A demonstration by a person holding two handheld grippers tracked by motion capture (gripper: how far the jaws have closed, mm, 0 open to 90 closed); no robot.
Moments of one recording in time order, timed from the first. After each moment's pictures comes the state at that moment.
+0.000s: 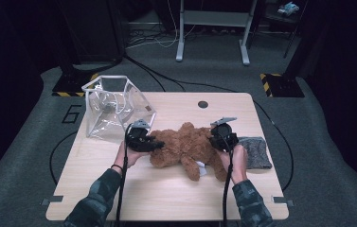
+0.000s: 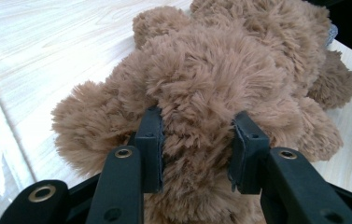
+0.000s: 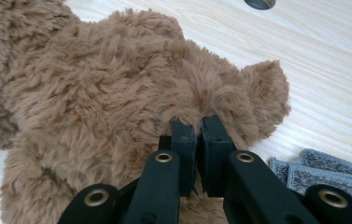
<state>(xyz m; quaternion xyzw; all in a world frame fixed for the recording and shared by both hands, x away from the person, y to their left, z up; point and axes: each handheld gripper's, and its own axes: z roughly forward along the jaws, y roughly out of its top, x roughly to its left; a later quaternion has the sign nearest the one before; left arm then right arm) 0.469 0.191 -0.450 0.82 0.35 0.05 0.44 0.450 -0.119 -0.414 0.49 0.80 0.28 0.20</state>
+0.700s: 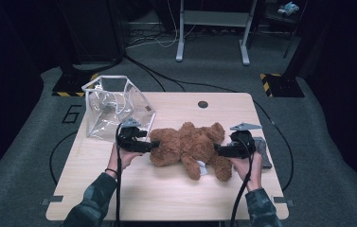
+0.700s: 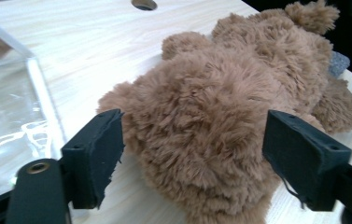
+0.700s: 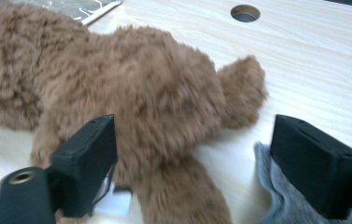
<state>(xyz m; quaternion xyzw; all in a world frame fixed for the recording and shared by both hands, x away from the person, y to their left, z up) 0.452 0.215 -0.430 0.79 0.39 0.10 0.46 0.416 -0.173 -0.408 0.49 0.77 0.37 0.20</state>
